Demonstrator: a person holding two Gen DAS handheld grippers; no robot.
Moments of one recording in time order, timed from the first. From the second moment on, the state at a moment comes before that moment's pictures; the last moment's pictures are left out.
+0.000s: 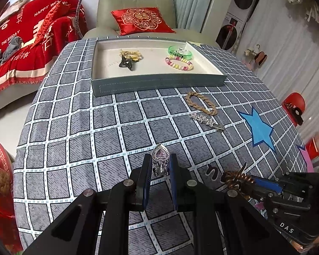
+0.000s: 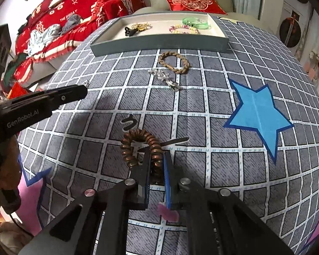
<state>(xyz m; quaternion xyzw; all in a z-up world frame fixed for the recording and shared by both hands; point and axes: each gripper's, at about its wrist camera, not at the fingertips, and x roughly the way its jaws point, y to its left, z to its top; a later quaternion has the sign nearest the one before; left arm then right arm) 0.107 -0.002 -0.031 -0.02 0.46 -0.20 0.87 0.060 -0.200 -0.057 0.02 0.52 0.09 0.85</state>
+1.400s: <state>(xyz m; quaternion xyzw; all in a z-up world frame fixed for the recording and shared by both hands) 0.307 -0.053 -0.008 -0.01 0.45 -0.17 0.88 0.308 -0.264 -0.018 0.12 0.47 0.06 0.87</state>
